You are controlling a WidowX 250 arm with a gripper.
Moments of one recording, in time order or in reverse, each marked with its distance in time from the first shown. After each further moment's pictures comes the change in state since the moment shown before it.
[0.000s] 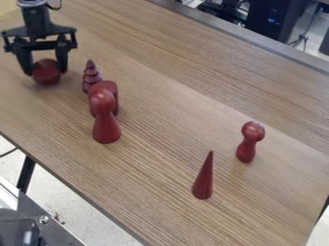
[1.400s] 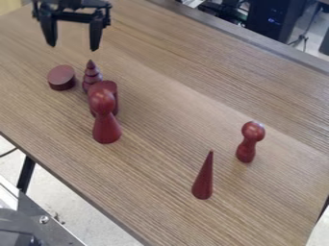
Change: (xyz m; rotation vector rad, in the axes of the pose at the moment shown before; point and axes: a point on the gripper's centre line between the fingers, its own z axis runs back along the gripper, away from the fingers) arm -0.018 -0.054 0.066 0.084 -0.087 -0.174
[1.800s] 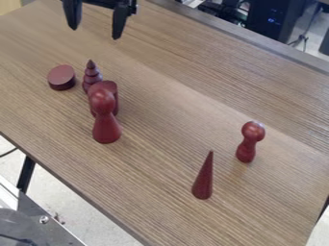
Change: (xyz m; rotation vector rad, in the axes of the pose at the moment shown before) arm -0.011 -0.030 0.024 -0.054 -0.038 -0.189
